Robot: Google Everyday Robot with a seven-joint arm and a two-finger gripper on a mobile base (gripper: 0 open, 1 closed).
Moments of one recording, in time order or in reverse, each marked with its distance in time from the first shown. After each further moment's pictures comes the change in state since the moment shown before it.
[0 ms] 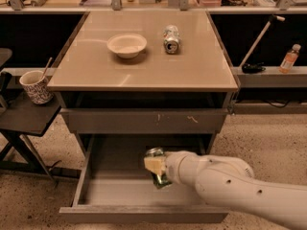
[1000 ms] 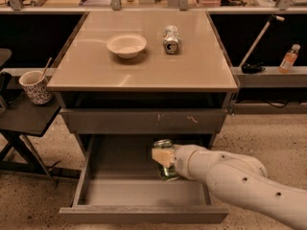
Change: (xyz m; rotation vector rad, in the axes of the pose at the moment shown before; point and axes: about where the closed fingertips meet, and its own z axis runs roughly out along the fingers) arm -0.027 -0.021 -0.025 0.027 -0.073 0.061
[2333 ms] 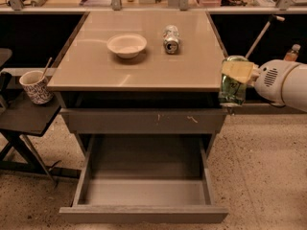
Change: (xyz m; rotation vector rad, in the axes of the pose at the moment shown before) arm -0.231 -0.094 -0.199 0.139 -0.308 0.195
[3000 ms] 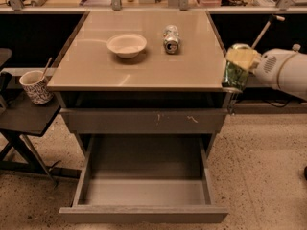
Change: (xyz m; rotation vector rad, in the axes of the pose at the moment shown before) arm -0.032 -0.028 0.028 0.030 -0.074 0.046
